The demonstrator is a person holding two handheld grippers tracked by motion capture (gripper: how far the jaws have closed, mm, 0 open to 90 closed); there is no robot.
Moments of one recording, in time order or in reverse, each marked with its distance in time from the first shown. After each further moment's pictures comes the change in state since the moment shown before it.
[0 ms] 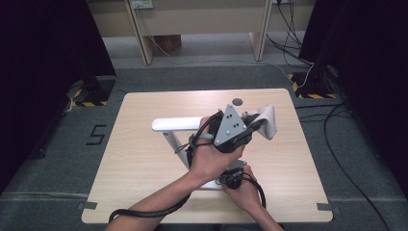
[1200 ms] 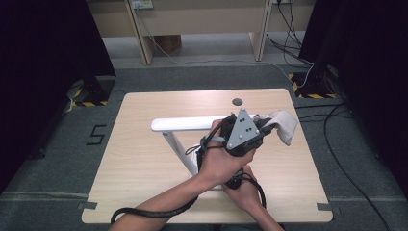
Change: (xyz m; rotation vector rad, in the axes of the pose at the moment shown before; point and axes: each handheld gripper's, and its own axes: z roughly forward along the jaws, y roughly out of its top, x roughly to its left) left arm -0.017 0.003 0.014 -0.001 -0.045 0.016; right arm 0.000 0.000 0.000 -0.002 0.002 -0.004
